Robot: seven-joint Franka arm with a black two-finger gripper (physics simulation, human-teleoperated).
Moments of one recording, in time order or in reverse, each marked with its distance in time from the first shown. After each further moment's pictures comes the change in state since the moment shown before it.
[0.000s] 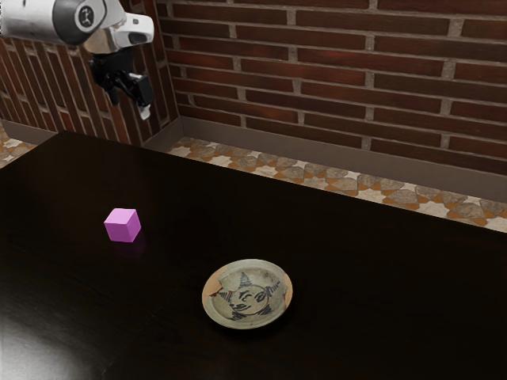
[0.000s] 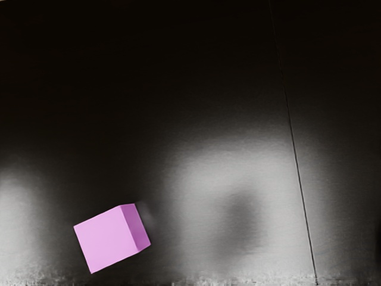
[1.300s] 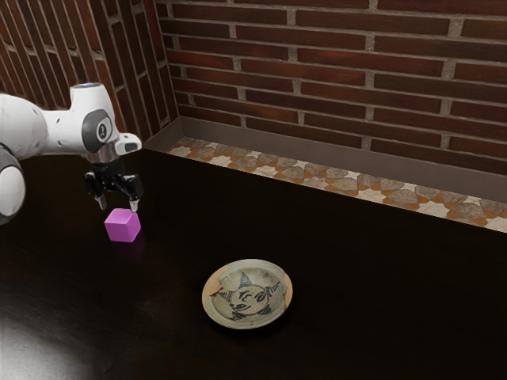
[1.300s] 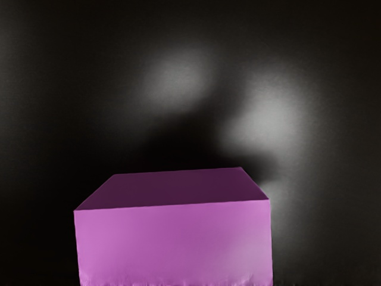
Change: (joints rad) arm 0.223 0.444 0.041 -0.080 -0.164 0.263 -0.082
